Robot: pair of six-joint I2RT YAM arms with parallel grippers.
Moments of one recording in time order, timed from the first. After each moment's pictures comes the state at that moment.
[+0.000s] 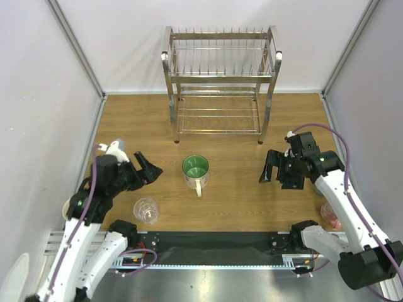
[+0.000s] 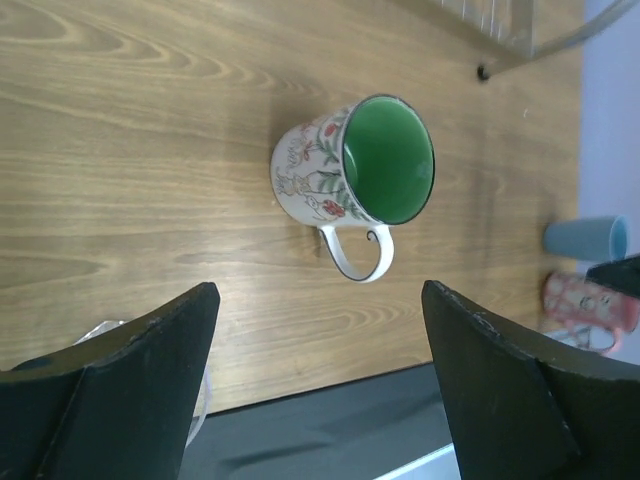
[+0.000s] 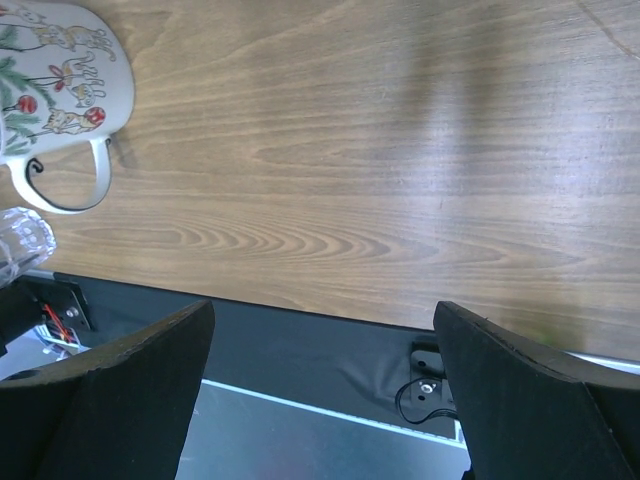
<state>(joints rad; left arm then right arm) -0.24 0.54 0.83 -0.87 0.16 -0.66 0.26 0.99 1.00 -1.10 -0.21 0.46</state>
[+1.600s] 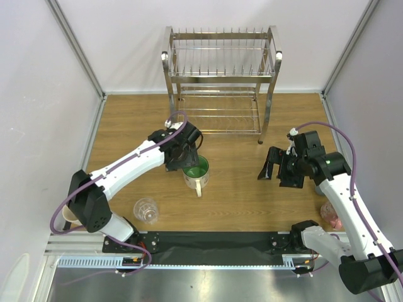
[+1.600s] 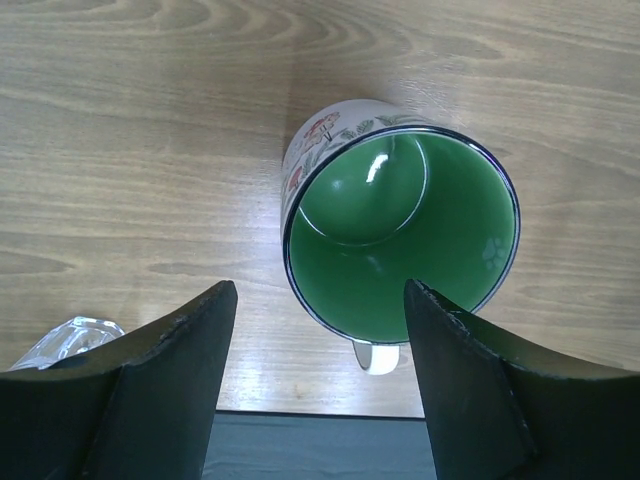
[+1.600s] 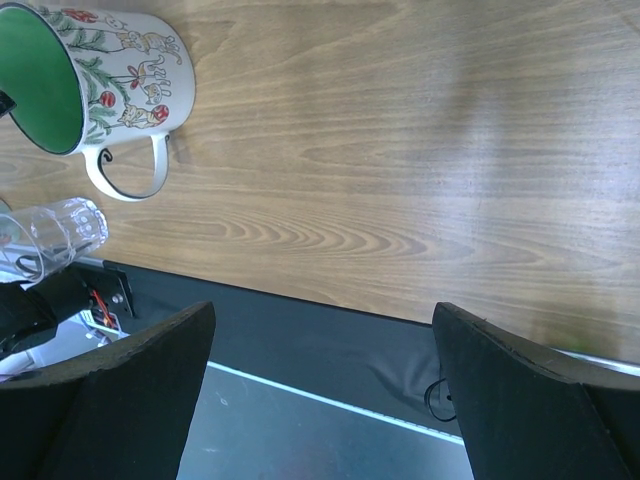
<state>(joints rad) -0.73 1.52 1.29 -0.97 -0.28 -0.88 0.26 0.97 1.06 -1.12 -0.27 0.49</state>
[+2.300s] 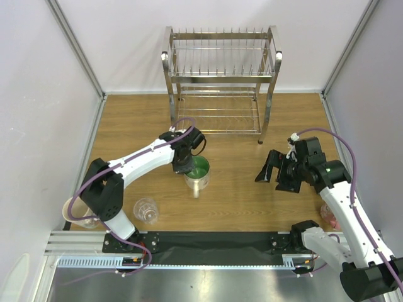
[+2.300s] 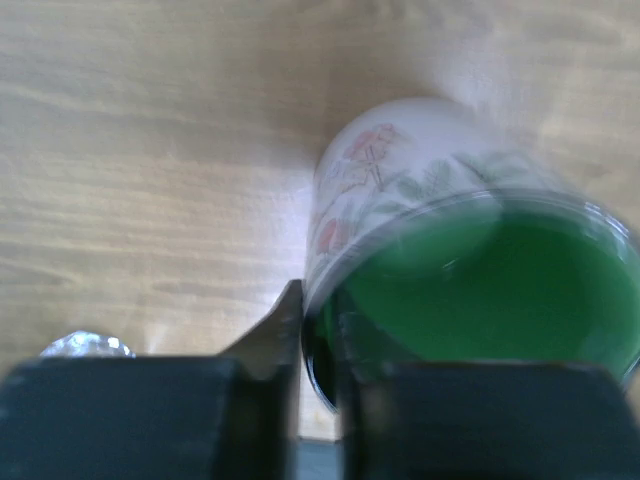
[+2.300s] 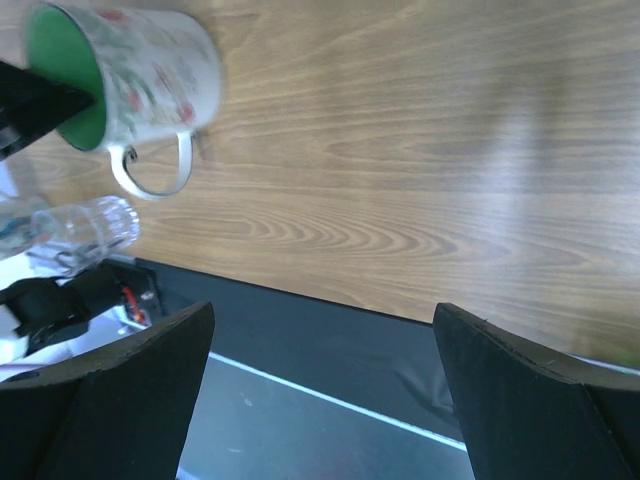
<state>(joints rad) -0.71 1.65 1.24 -0.92 -0.27 -0.86 0.26 0.90 0.96 -1.06 -0.32 0.56</state>
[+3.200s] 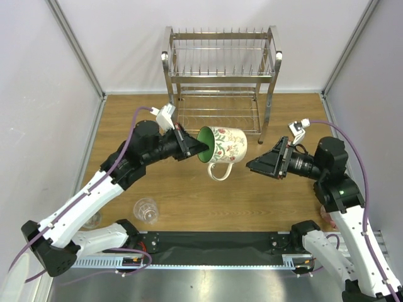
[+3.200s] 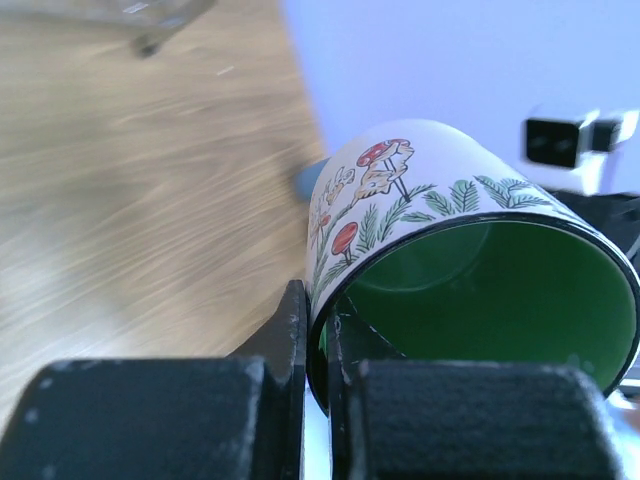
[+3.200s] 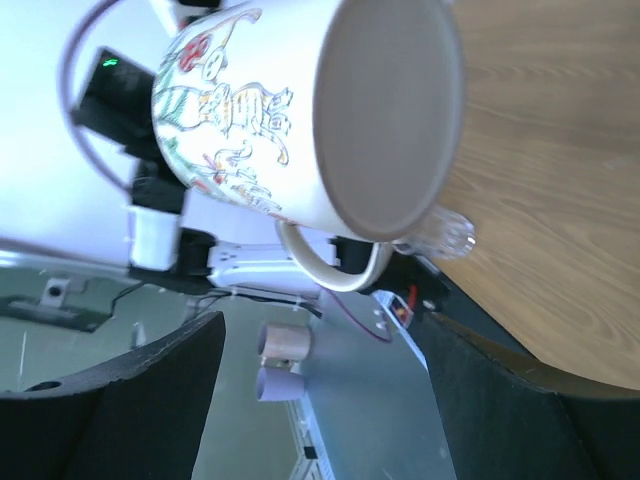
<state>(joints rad) -0.71 1.04 1.10 -0.36 0.23 -0.94 0.27 0.70 0.93 -0.46 -0.87 0.94</state>
